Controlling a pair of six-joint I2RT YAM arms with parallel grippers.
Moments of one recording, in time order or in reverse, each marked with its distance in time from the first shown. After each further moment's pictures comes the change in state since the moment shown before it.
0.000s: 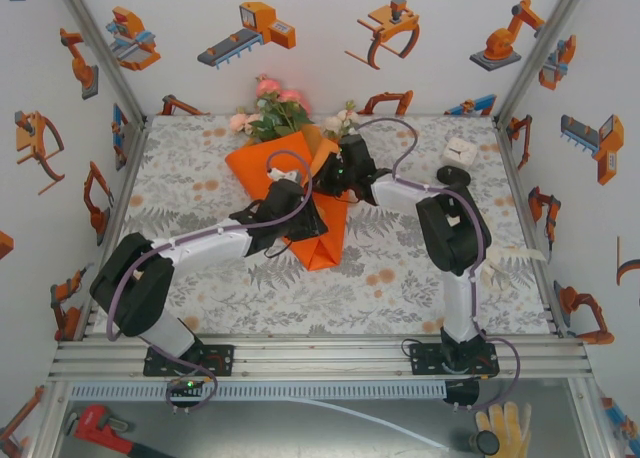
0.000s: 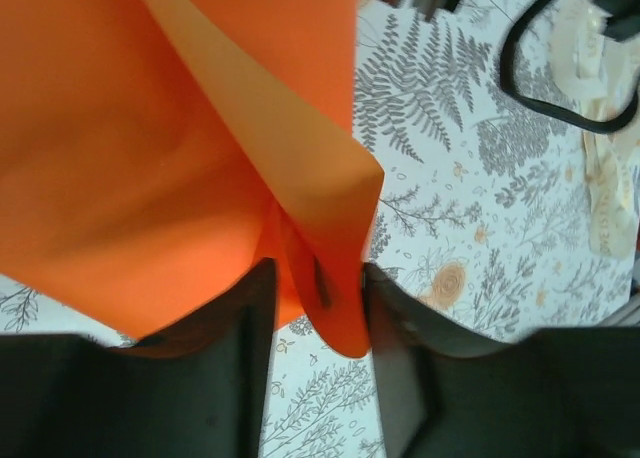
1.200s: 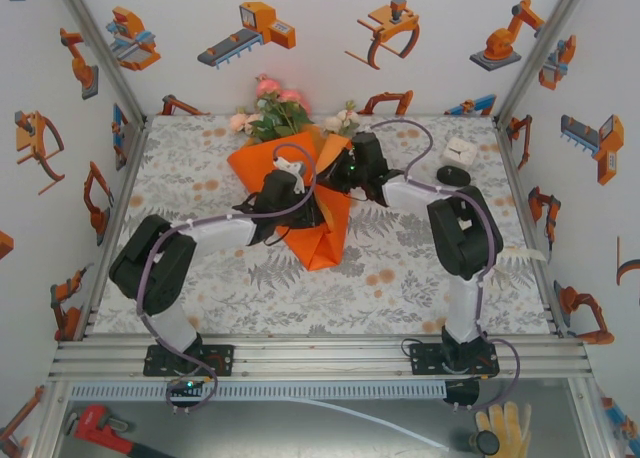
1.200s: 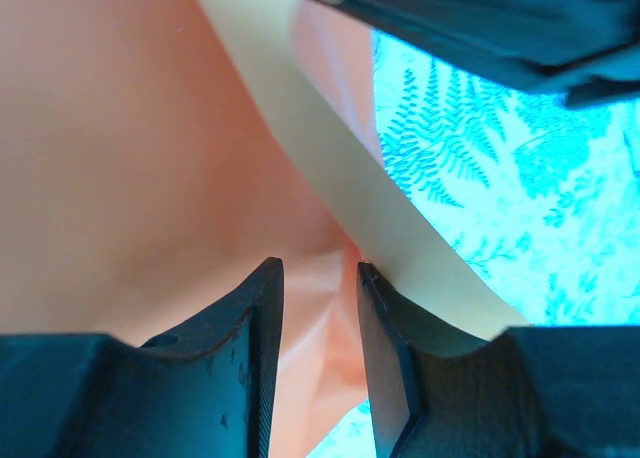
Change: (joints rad) left arm 0.103 0.126 0.021 0.194 0.148 0.241; right arm -0.048 -0.065 -0.083 0.087 -0.013 0.101
